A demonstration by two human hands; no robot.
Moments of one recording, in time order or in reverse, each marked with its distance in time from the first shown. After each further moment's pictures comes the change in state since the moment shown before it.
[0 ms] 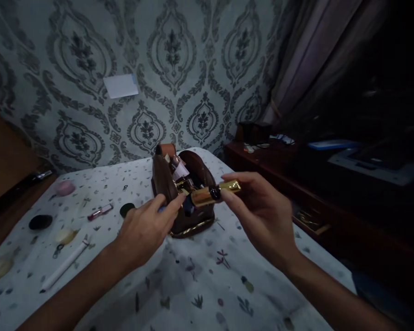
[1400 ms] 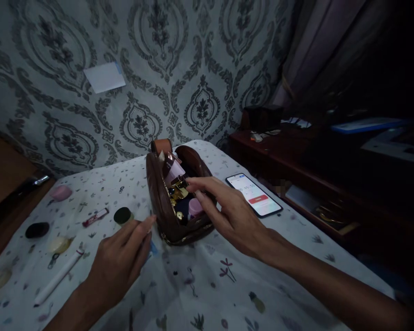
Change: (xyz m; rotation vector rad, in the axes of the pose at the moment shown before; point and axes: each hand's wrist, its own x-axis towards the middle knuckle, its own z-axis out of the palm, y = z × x) left_hand -0.029 -0.005 0.015 -0.067 0.116 -0.048; right_hand 0.018 0.048 0.008 -0.147 -0.303 -0.134
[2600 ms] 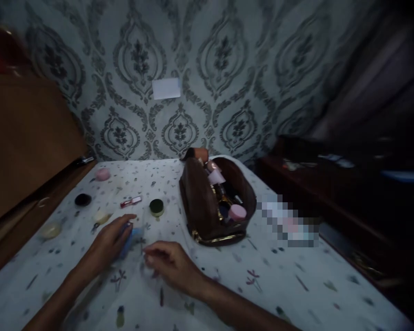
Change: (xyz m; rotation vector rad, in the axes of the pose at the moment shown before) left_hand -0.109 -0.086 -0.023 -0.321 -0.212 -0.785; right_hand -0.052 -0.059 0.194 0.872 -0.542 0.602
